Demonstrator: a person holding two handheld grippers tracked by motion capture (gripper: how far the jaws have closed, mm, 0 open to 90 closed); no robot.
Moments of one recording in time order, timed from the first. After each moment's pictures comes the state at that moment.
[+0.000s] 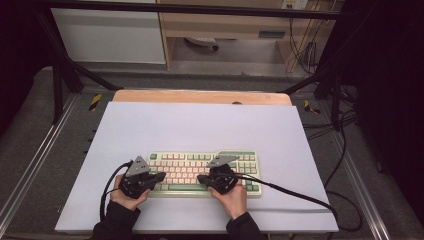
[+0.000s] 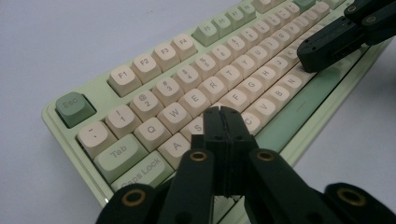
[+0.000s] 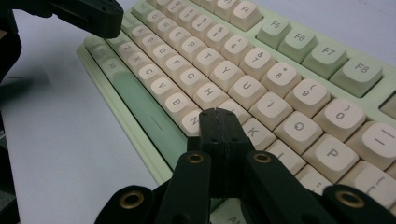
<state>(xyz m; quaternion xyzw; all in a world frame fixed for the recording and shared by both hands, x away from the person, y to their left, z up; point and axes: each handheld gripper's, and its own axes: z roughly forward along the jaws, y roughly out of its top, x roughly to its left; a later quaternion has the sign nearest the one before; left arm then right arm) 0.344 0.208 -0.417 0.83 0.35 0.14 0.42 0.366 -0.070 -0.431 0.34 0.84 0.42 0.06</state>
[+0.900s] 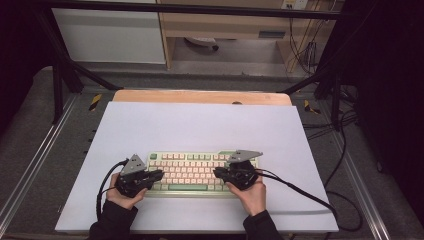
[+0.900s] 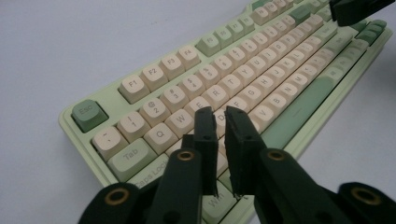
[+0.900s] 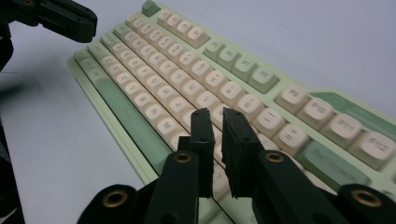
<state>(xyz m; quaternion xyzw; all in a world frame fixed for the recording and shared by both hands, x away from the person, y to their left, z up) 0.343 0.218 -0.408 0.82 0.35 0.14 0.42 0.364 -0.125 -0.403 0.34 0.83 0.44 0.09</state>
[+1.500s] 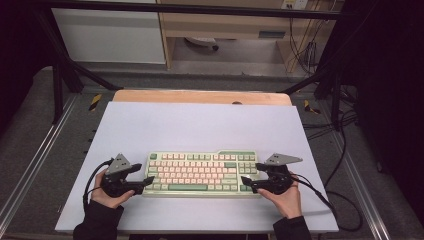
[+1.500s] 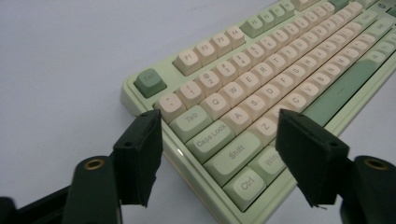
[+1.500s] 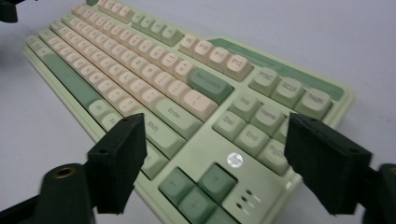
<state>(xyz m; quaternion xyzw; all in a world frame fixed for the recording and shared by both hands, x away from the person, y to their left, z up) 0.345 0.256 -0.413 0.82 0.37 0.16 0.41 0.354 -0.216 -0.414 0.40 0.80 0.44 0.11</state>
